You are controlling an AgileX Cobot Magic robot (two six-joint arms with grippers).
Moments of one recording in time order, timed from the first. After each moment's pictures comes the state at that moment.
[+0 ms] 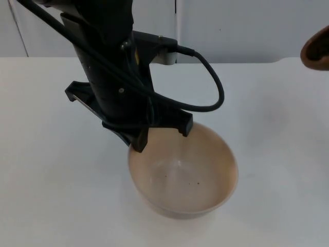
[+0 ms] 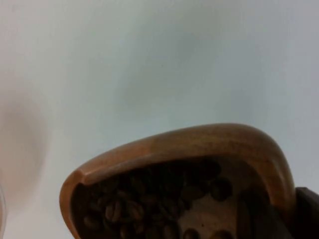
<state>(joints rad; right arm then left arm) 0.32 1.54 -1.33 -0.07 1.02 0.08 -0.65 1.84 -1.18 0.04 0.77 -0.24</state>
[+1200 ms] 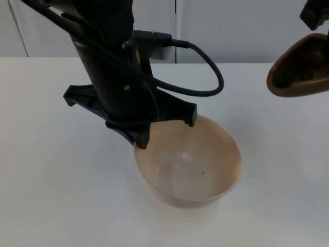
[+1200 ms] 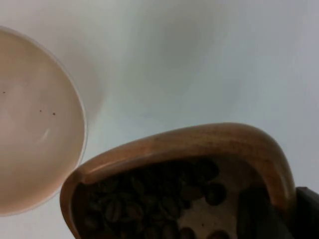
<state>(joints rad) 0.55 1.54 -1.33 -0.15 1.10 0.17 -0.65 1.84 -1.18 0.04 0.75 -0.39</state>
